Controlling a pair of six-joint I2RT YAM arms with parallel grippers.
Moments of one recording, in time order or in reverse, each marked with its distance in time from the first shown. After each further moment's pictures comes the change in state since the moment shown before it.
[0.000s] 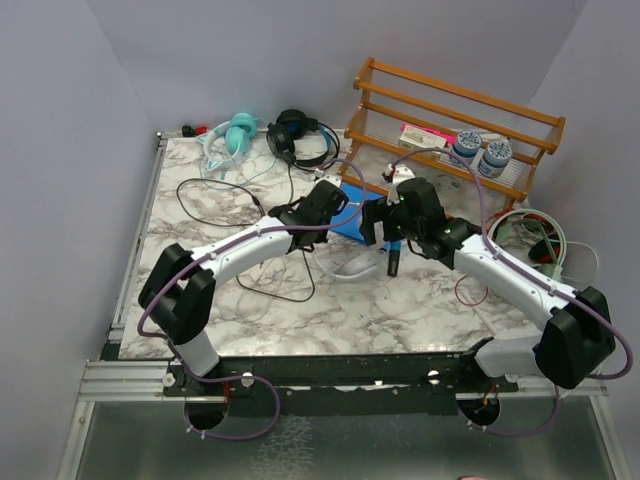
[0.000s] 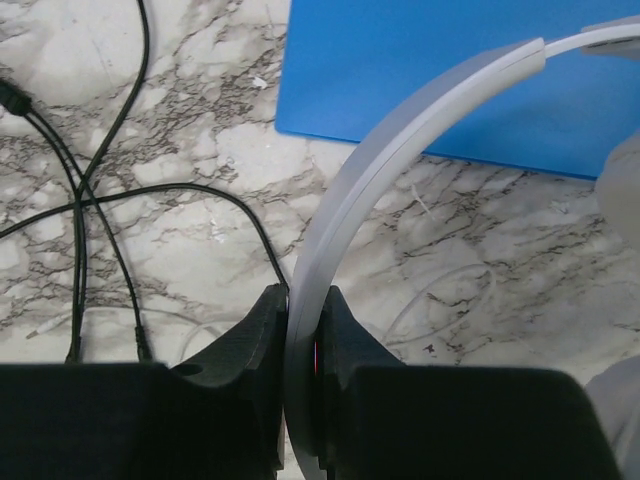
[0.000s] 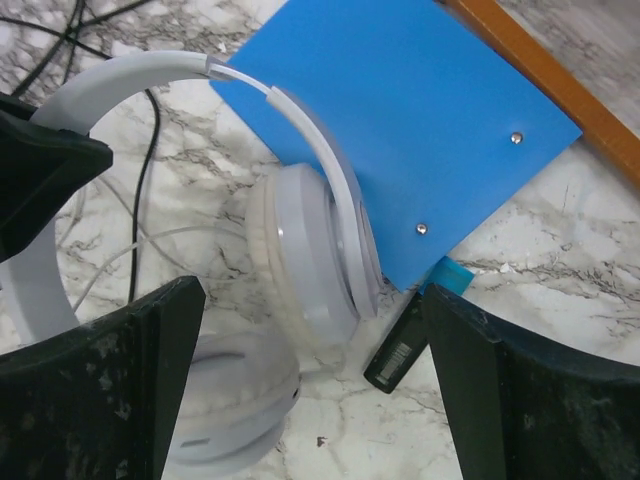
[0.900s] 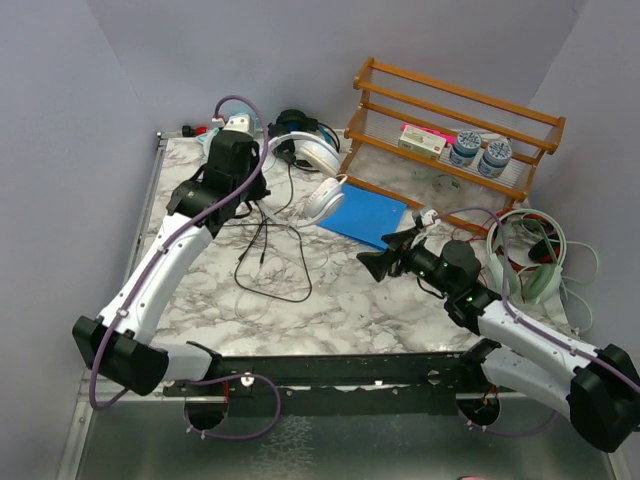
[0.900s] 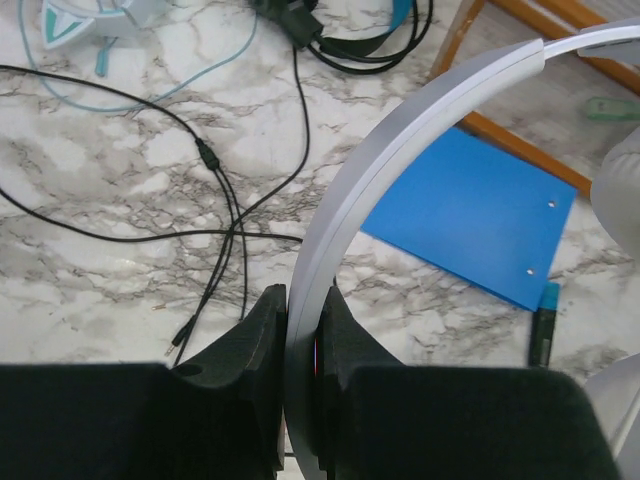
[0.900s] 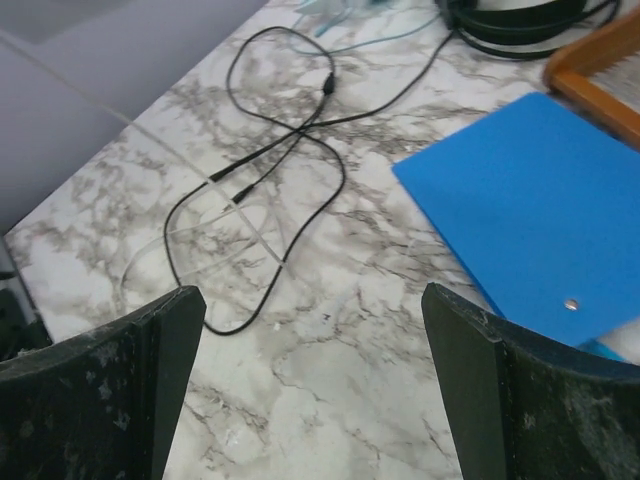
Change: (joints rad) left arm 0.333 -0.344 0.146 -0.211 0.138 -0.085; right arm 0.000 -0.439 -0.632 0.742 -0.261 0.079
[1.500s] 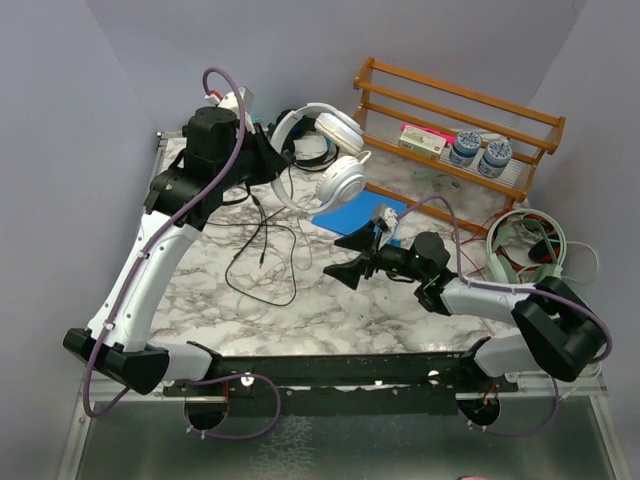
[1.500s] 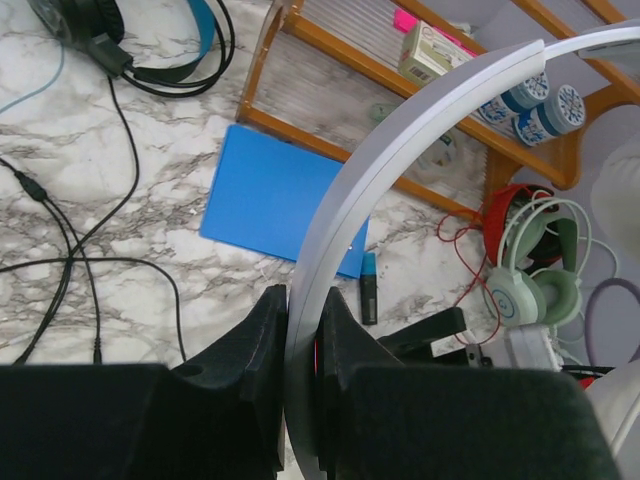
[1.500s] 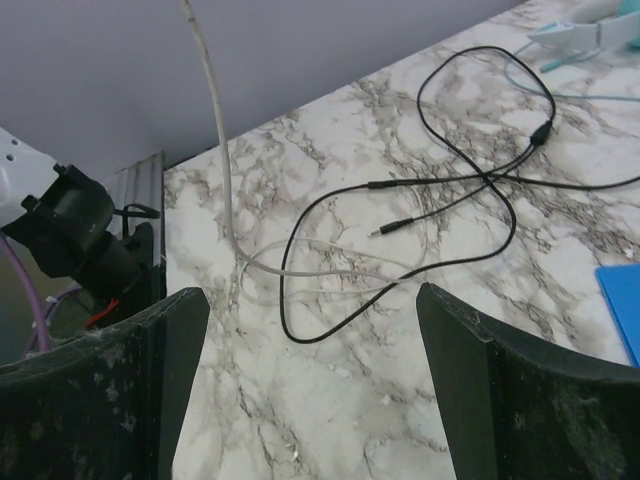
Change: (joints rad) left arm 0.001 -0.020 0.250 -0.089 0.306 -0.129; right arm 0.077 0.432 0.062 0.530 -0.395 0.021
